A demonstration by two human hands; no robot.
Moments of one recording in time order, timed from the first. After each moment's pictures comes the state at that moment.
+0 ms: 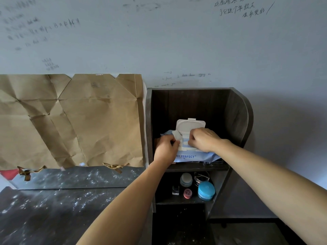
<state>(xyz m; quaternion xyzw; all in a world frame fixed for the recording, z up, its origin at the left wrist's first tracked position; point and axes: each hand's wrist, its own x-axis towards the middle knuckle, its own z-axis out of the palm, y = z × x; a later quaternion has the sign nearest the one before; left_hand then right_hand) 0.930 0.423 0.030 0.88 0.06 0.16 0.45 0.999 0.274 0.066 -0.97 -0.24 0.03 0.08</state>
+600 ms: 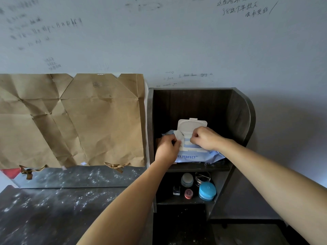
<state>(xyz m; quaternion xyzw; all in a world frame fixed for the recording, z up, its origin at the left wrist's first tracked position) 0.930 0.424 0.030 0.88 0.07 0.16 0.44 1.001 0.271 0.067 -0.96 -0.19 0.07 0.21</state>
